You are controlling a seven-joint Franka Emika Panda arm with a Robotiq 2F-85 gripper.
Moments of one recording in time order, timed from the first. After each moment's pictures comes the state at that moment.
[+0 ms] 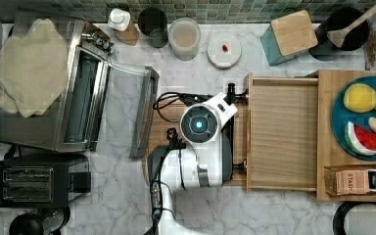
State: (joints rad) arm 0.00 0.10 0.01 -2.34 -0.15 0.93 -0.58
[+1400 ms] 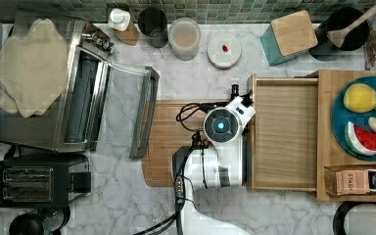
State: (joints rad) arm -0.03 0.16 -0.08 -2.37 -0.25 0.93 -0.75
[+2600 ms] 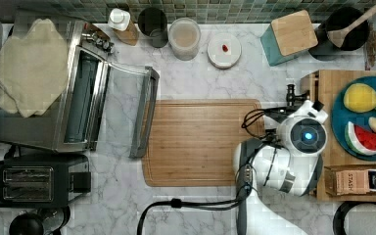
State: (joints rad) arm -0.18 0.23 -0.28 -2.28 -0.18 1.03 -1.17
